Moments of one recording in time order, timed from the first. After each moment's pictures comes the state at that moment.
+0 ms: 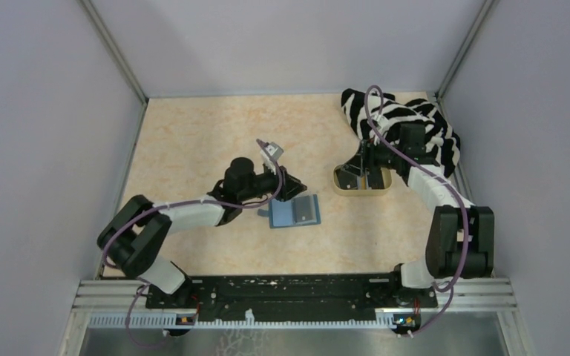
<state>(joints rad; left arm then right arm) -0.71 1.60 0.72 0.65 0.41 -0.42 -0.01 1.42 0.90 -0.15 -0.92 -0.07</state>
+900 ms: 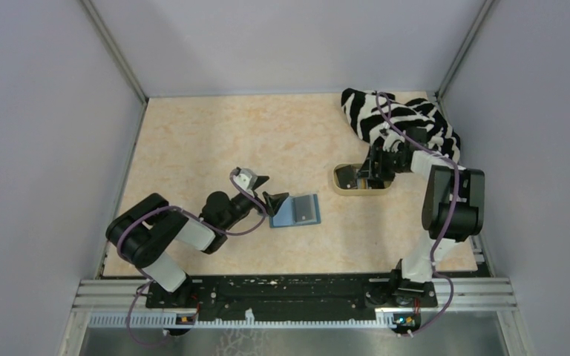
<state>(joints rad) -0.68 1.63 0.29 1.38 0.13 -0.17 -0.13 1.74 1.02 -0.37 -0.73 -0.07</state>
